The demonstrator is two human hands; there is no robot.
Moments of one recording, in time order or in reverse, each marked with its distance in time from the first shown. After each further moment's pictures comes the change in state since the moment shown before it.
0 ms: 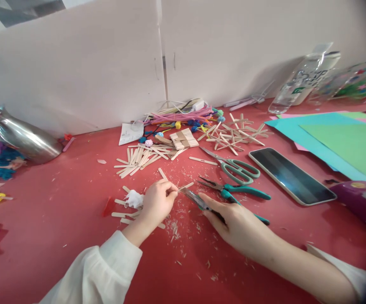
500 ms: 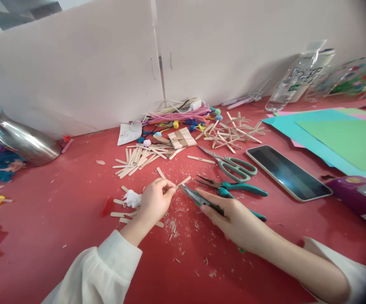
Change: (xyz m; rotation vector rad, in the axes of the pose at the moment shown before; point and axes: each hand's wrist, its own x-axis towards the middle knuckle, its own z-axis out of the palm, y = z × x) left_hand 0.001 -0.008 0.003 -0.075 0.053 0.001; right_hand 0.002 -0.001 -0.008 0.433 -0.064 0.161
